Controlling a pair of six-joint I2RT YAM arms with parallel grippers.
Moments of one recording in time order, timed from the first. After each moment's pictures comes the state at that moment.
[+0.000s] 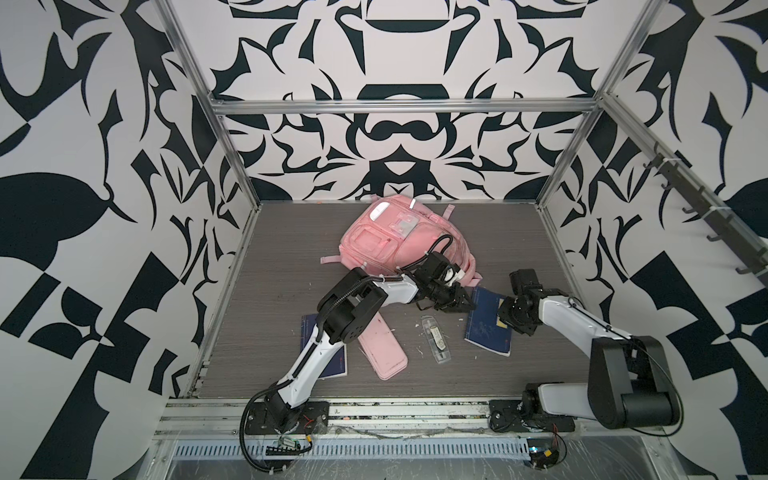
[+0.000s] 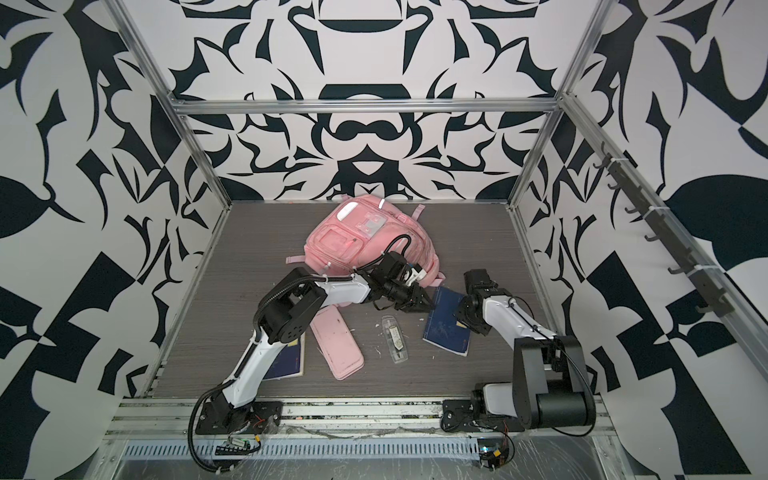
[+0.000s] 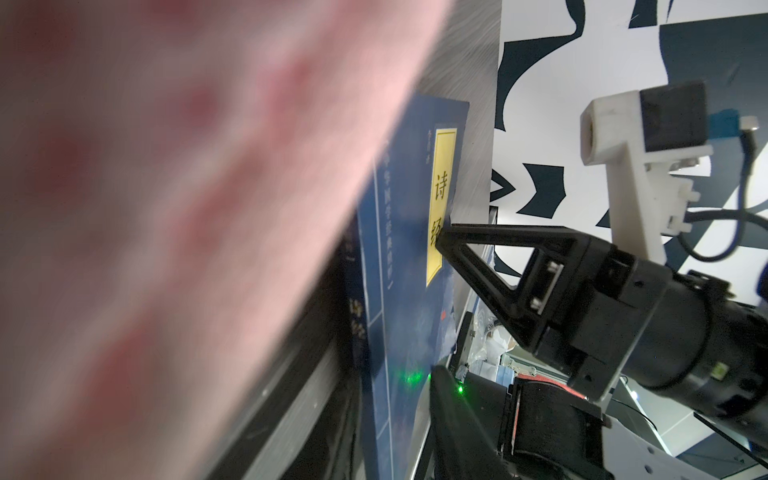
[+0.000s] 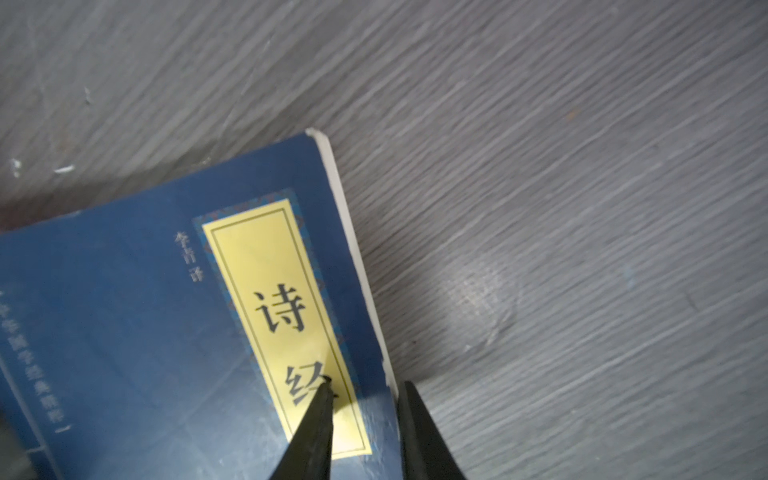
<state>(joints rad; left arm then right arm) -0.89 2.34 1.56 0.08 0.84 -0.93 0.04 1.34 0.64 -0.61 0.06 0.67</state>
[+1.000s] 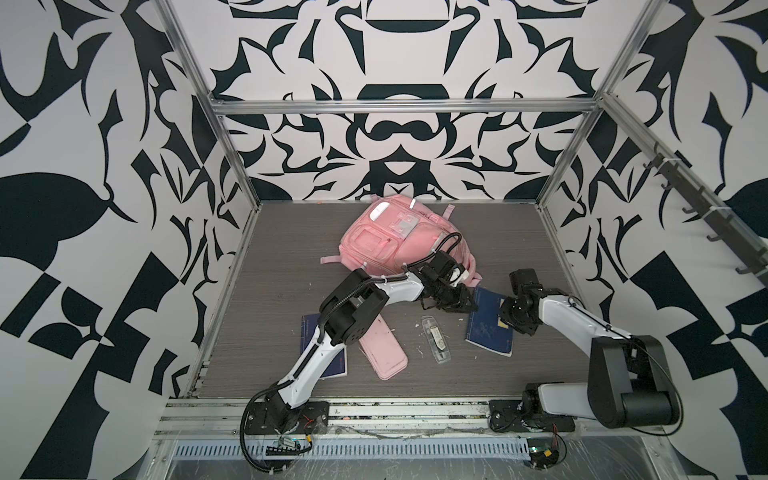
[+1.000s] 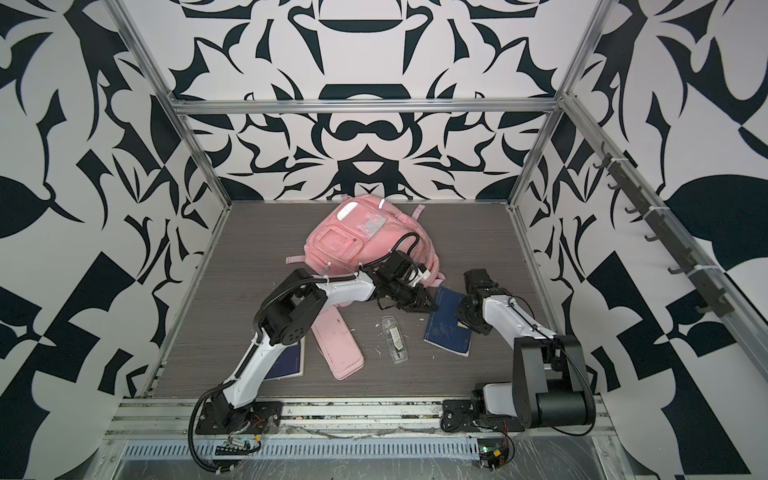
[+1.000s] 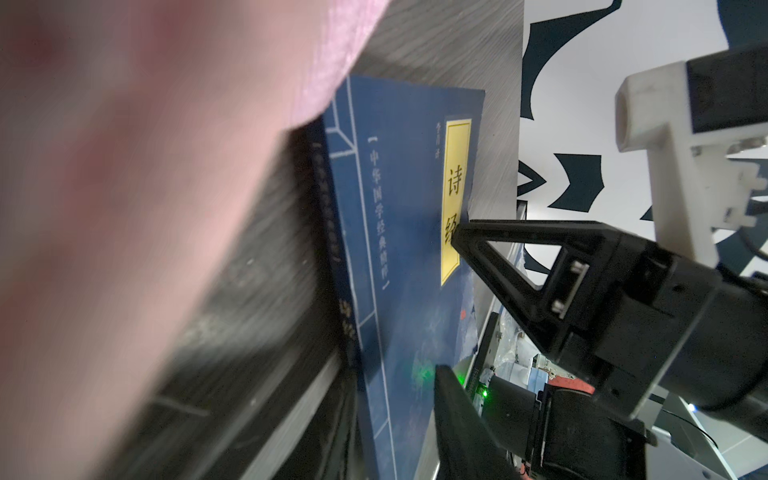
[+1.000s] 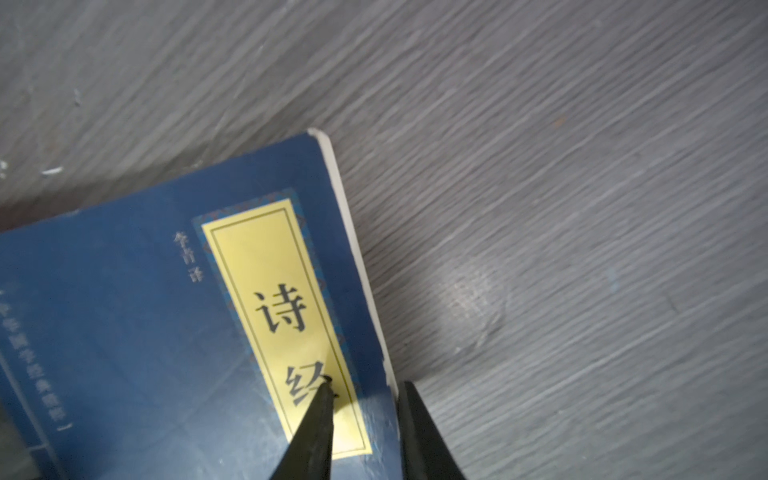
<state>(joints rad) -0.92 2.36 1.67 -0.11 0.77 -0.80 0.04 1.34 0.64 -0.62 0.09 0.66</state>
